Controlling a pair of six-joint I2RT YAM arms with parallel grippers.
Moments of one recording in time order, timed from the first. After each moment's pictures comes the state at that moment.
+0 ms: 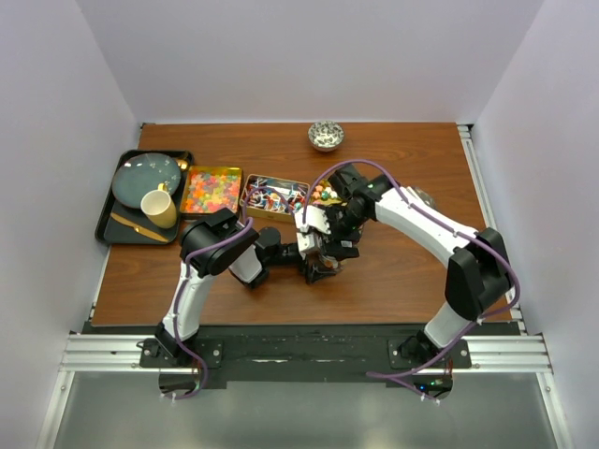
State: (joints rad) left arm -0.71 2.20 0.66 1.40 0.71 0.09; right arm 0.62 1.66 1.33 -0.97 -0.39 -1.06
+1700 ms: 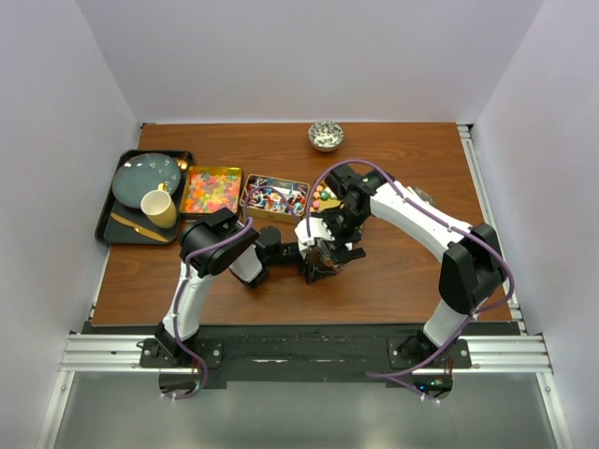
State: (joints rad) left arm -0.71 2.20 0.67 1.39 0.71 0.09; right arm 0.63 1.70 1.41 -1.14 -0.45 -1.37
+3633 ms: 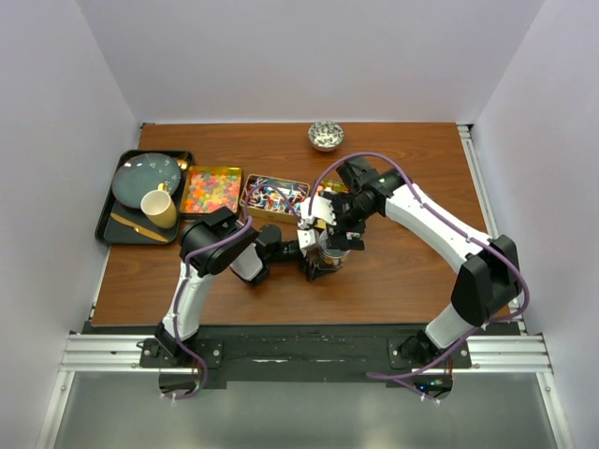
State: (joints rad) left arm -0.71 2.20 0.69 1.37 0.70 0.09; right arm 0.59 1.59 1.37 -0.98 -0.34 -1.06
